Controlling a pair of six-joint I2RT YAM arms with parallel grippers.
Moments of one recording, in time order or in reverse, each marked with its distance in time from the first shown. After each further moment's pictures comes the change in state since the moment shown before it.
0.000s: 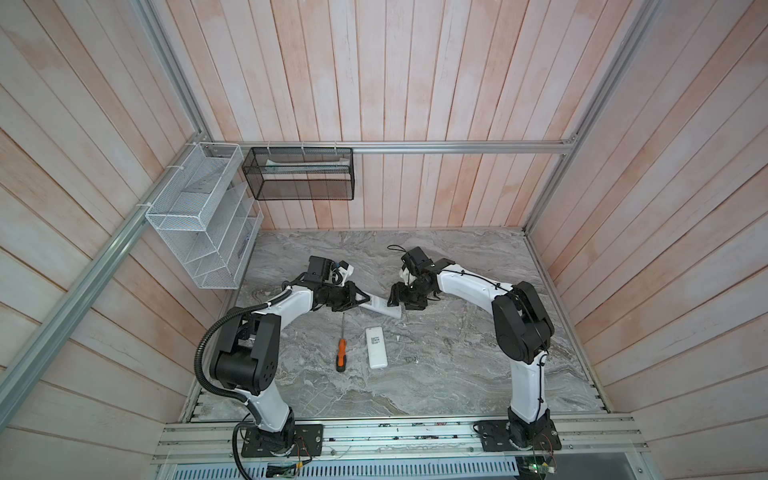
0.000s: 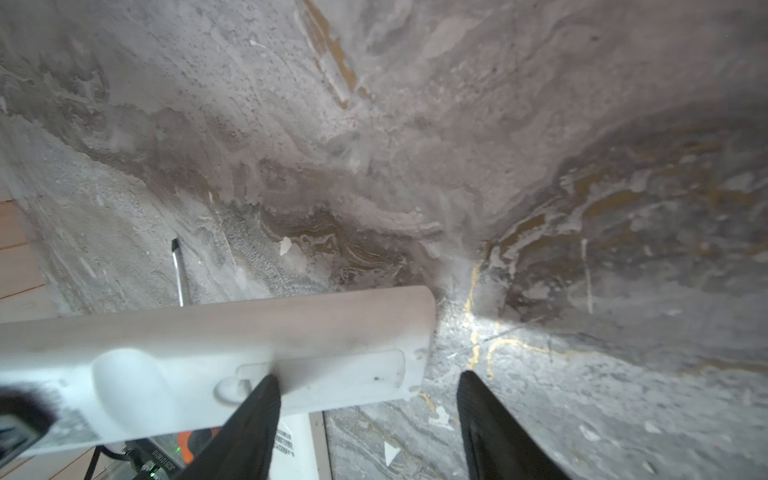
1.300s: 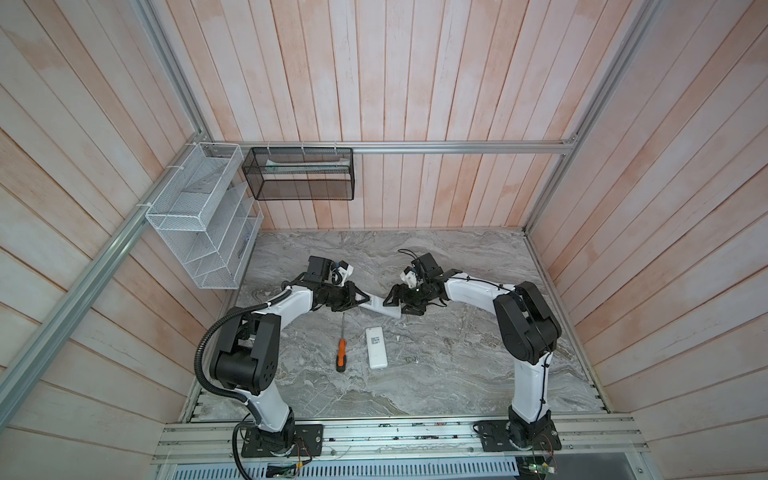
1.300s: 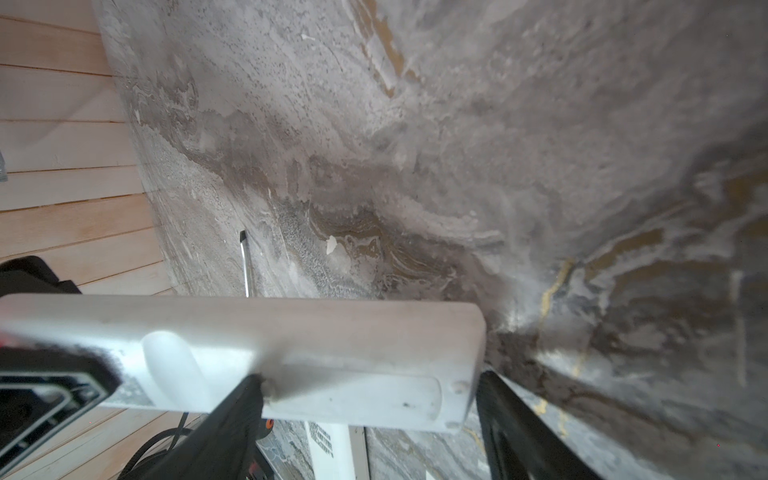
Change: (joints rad) left arm 0.001 0.001 0.000 -0.001 0.003 -0.003; right arm -0.048 -0.028 -0.186 0.302 -0.241 0.082
